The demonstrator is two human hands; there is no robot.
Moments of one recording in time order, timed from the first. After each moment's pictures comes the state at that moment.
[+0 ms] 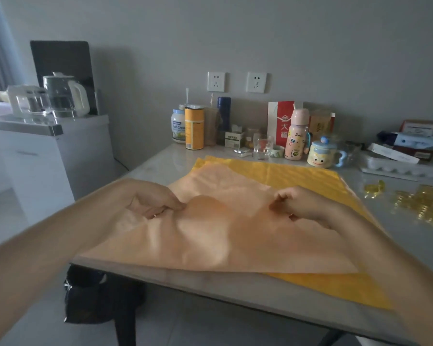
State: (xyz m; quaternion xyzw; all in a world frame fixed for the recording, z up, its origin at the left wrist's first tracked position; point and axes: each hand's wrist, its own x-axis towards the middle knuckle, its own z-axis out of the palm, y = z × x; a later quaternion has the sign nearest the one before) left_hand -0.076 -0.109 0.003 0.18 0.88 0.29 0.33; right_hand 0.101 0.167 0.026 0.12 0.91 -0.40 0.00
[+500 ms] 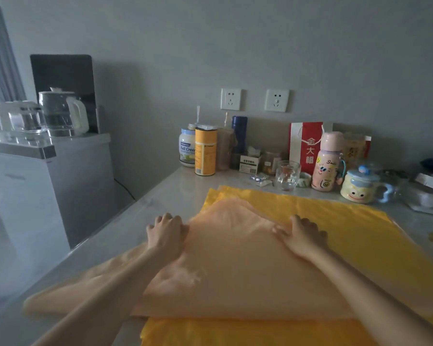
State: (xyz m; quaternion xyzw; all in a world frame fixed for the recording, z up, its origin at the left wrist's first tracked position) left_hand -0.179 -0.063 -0.054 0.17 0.97 0.14 -0.10; right_hand -0.068 0.205 -0.037 0.29 0.96 -0.04 -0.06
